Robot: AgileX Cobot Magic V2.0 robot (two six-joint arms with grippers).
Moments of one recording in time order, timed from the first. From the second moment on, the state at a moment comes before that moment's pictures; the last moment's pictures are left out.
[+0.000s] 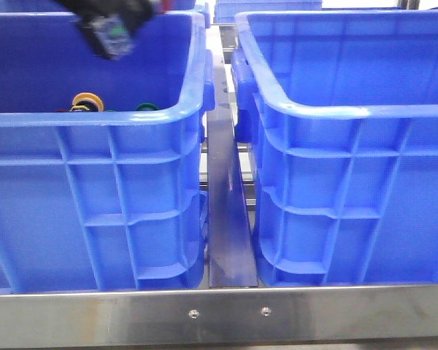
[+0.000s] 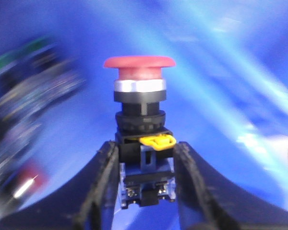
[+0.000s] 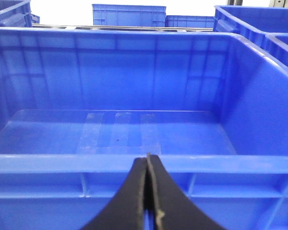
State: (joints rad) left arm -0.37 1.42 -1.29 -0.58 0.94 0.74; right arm -0.06 -0.01 0.03 -0.10 0.02 0.09
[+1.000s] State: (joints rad) left arm -0.56 1.42 -1.29 -0.59 0.98 0.91; right arm -0.06 -0.01 -0.12 -0.10 0.09 0.12
